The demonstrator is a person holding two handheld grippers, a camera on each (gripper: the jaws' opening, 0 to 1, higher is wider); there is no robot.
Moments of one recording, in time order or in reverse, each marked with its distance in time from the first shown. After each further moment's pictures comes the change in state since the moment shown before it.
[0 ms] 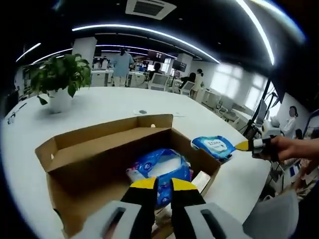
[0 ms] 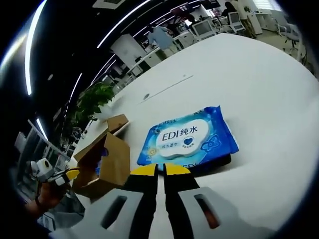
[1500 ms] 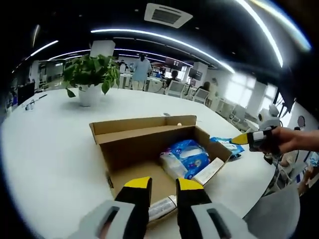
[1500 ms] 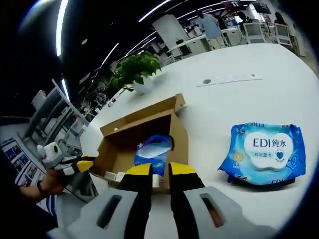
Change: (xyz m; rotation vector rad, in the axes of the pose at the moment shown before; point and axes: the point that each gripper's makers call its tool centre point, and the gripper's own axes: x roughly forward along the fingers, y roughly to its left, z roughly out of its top) left arm -0.075 0.039 -0.022 -0.049 -0.063 0.112; right arm 0.053 0.145 -0.041 -0.295 0.173 0.238
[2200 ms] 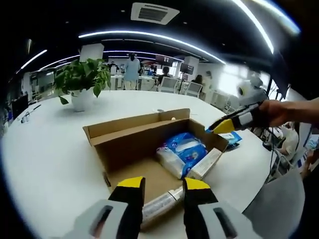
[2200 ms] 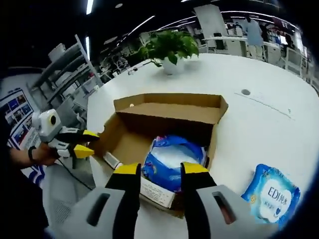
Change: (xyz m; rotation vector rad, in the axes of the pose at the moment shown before) left arm 0.002 -0.005 -0.011 0.098 0.034 -0.029; right arm 0.052 0.043 0.002 -0.421 0.245 0.105
